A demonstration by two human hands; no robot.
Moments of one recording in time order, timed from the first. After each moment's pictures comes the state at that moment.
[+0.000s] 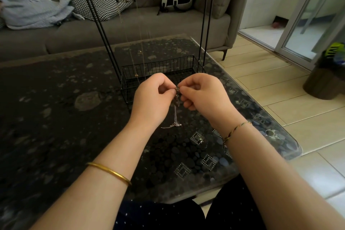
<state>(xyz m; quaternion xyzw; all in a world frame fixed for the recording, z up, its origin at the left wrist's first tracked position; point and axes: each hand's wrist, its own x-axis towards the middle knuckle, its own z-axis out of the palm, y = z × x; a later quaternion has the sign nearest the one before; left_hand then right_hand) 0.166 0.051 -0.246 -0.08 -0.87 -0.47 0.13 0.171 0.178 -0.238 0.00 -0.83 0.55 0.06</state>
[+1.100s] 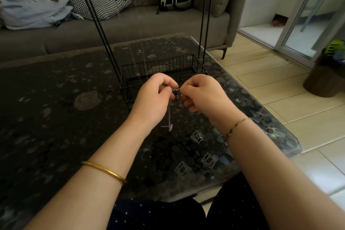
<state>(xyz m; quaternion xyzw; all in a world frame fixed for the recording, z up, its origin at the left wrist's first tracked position) 0.171 0.051 -0.242 -0.07 -0.86 -0.51 0.06 0.168 0.177 -0.238 -0.02 -0.84 0.54 0.02</state>
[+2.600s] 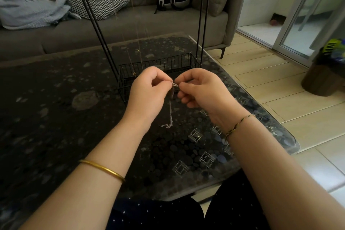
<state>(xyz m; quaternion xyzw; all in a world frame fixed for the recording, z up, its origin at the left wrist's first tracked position) 0.167 0.052 -0.239 -0.06 -0.83 -0.54 0.12 0.176 0.182 -0.229 0.00 -0.78 0.62 -0.01</state>
